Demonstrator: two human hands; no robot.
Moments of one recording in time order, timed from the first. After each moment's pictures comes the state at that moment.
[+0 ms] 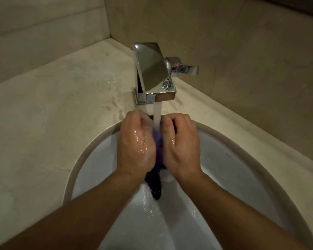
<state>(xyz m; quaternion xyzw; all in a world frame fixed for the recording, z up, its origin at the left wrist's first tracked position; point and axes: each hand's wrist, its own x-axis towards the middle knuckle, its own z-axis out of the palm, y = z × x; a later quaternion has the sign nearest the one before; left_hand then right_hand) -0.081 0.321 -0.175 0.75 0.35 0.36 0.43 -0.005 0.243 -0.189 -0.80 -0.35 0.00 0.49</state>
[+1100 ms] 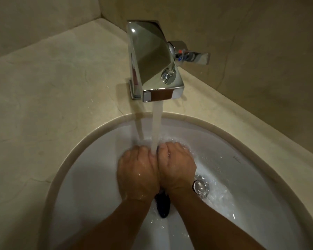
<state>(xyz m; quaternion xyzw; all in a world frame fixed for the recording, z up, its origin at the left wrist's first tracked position) -0.086 0.292 -0.248 0.88 0.39 0.22 0.16 -0.012 0.242 -0.270 -0.92 -0.25 0.09 0.30</state>
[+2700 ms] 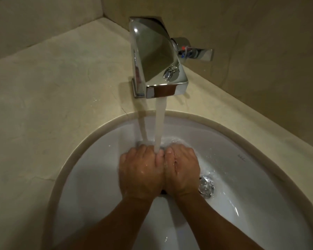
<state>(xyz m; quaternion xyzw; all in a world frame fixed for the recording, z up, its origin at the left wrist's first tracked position) -0.091 0.296 -0.254 0.91 0.38 0.13 0.12 -0.017 0.226 -0.287 -0.87 -0.32 0.00 0.37</state>
